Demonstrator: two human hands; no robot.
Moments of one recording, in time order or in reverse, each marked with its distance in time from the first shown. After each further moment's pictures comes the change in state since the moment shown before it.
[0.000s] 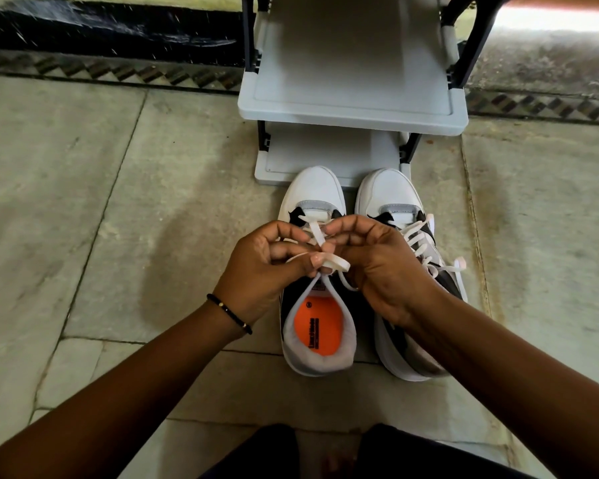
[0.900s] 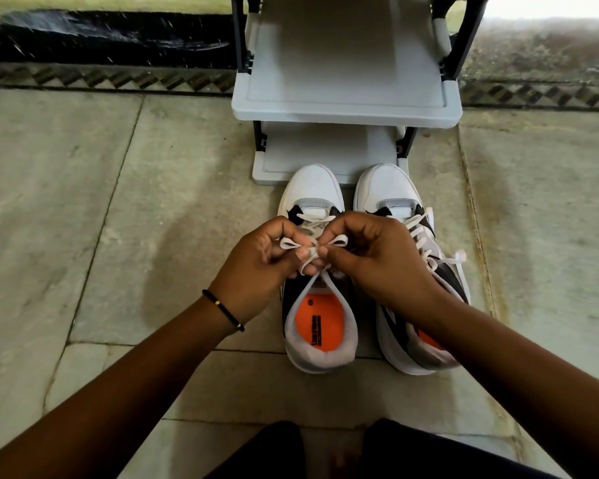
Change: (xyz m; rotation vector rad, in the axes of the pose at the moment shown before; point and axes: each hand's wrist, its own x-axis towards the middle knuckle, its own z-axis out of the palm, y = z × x) left_hand 0.000 0.008 -0.002 0.212 -0.103 0.019; right_hand -0.007 -0.004 -0.006 -0.795 0.024 -0.409
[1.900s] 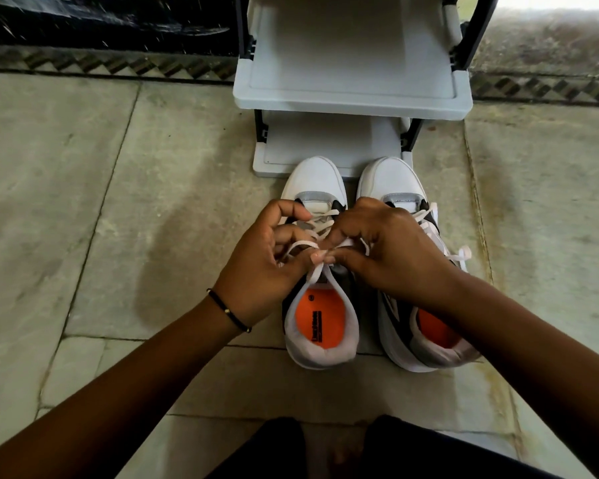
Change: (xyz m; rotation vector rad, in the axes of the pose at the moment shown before) left_hand -0.001 0.000 0.003 0.060 0.023 0.071; right_hand 0.010 -0.003 -0.015 -0.413 -0.169 -0.312
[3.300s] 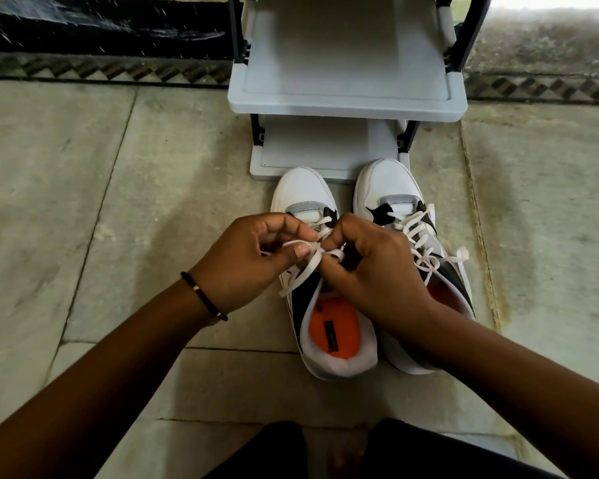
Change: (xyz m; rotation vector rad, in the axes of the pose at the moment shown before) left_hand 0.006 0.020 -0.016 0.161 -0.071 -0.143; right_hand -0.011 -0.014 0.027 0.148 0.306 0.136
